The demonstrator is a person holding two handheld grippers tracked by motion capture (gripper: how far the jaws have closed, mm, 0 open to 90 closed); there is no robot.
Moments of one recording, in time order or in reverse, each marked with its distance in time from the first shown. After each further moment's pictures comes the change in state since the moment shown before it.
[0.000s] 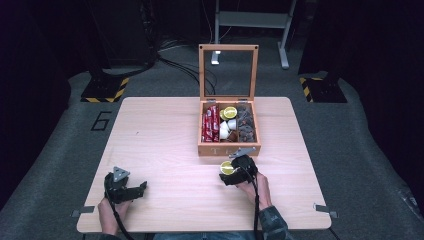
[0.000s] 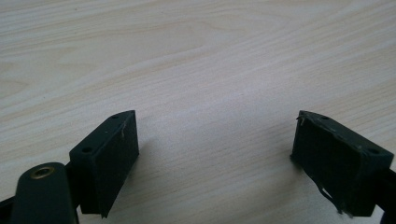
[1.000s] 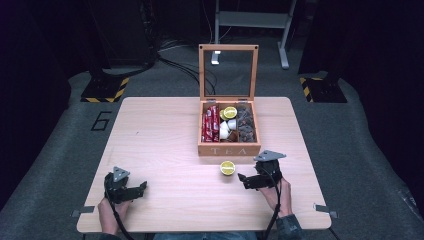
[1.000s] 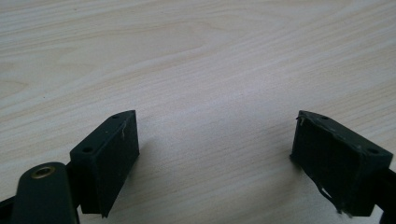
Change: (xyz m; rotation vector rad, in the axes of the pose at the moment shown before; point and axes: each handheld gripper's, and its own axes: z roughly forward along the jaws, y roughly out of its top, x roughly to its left) left arm 0.000 0.000 0.000 0.000 -0.003 0.003; right arm -0.018 -0.028 -0.071 -0.142 -0.084 0.043
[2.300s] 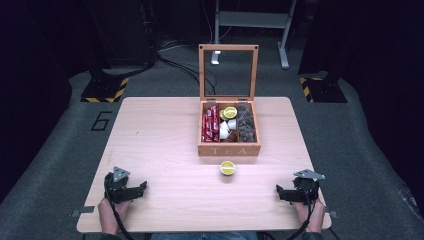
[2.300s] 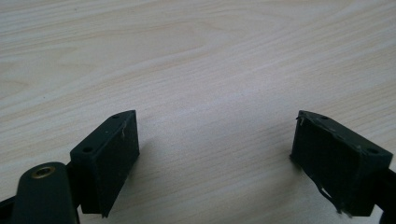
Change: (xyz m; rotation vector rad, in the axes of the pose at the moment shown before) left arm 0.000 0.000 0.000 0.000 0.004 0.000; right arm -0.077 -0.108 -0.026 0.059 -0.259 0.224
